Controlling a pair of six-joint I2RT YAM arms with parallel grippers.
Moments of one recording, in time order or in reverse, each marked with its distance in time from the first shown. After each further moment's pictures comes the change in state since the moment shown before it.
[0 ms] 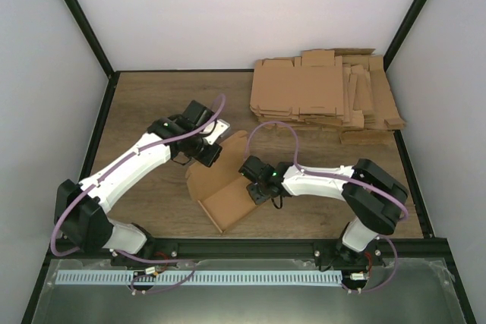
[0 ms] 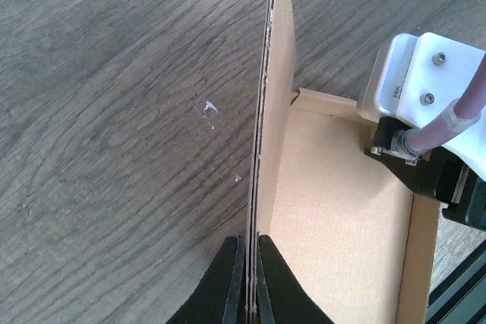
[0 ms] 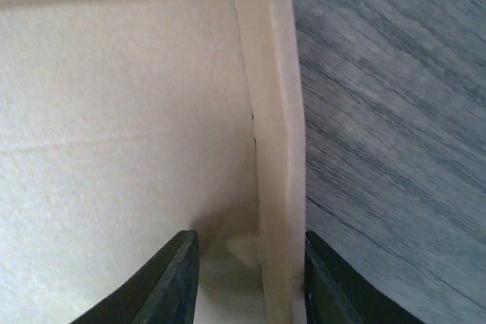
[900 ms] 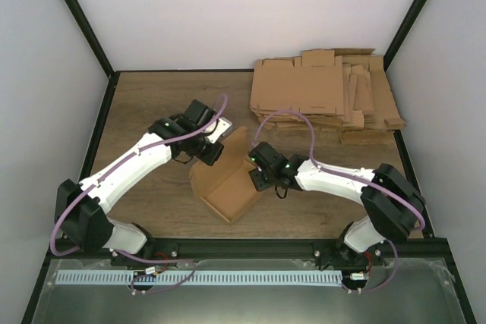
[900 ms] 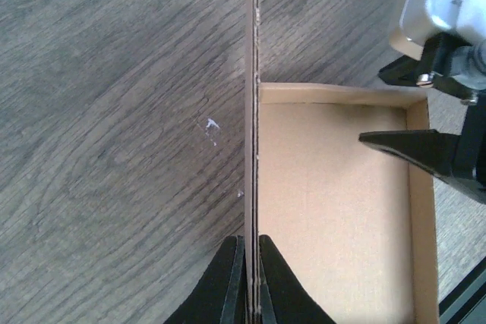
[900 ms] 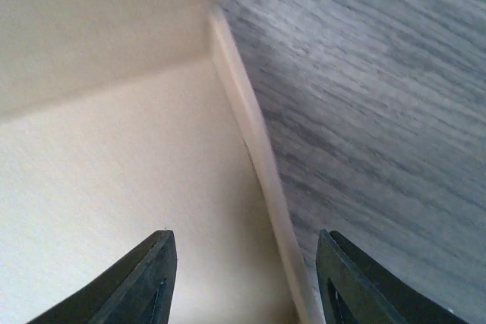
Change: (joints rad) left arm -0.018 0.002 0.011 0.021 -0.015 0.012; right arm -0.093 -0.114 -0.008 0.050 -0.017 -0.024
